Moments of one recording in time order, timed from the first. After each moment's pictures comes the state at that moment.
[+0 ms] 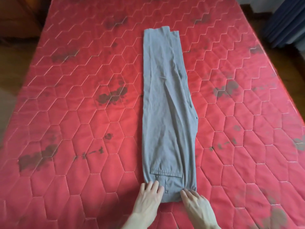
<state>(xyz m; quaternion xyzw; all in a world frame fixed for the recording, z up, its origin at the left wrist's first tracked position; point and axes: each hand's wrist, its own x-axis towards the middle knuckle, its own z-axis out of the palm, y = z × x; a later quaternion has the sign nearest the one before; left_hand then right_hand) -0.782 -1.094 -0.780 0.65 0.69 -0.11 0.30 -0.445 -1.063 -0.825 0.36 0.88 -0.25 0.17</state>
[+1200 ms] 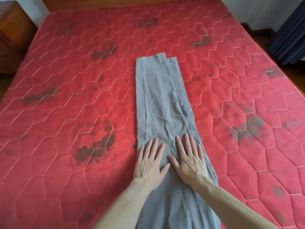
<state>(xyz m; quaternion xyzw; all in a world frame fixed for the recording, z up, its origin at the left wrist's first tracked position) -0.943 -0.775 -0.863 0.65 0.75 0.01 0.12 -0.776 -0.686 -0.872 0.50 0.86 -0.12 -0.01</state>
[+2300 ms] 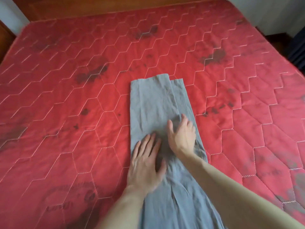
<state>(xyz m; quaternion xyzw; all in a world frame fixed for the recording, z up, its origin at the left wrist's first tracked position) -1.058 -0.571 -0.884 0.63 0.76 0.16 0.06 -0.966 -0.432 -0.853 0.64 0.68 -0.30 -0.17</state>
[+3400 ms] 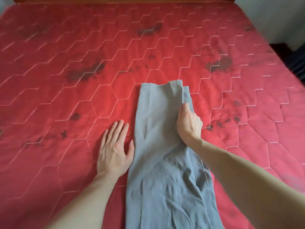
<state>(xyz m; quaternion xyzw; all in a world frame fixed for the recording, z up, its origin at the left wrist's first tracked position) -1.169 -0.531 -0.899 0.54 0.82 0.19 0.00 -0.990 -0.328 -0.856 0.60 0.76 -0.19 -0.12</state>
